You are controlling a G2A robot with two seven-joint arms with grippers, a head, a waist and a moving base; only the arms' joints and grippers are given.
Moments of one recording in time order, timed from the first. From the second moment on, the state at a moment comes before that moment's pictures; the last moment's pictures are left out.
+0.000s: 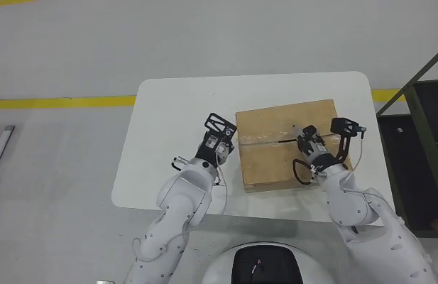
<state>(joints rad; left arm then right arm) 1.00 -1.32 -1.07 -1.83 1.59 -0.12 -0.60 -1.29 -1.27 1.30 -1.85 -0.59 0.28 0.16</state>
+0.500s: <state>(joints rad) 1.01 -1.33 -1.08 -1.84 1.60 -0.14 -0.60 -1.30 -1.26 1.33 -1.87 -0.69 0.26 0.25</state>
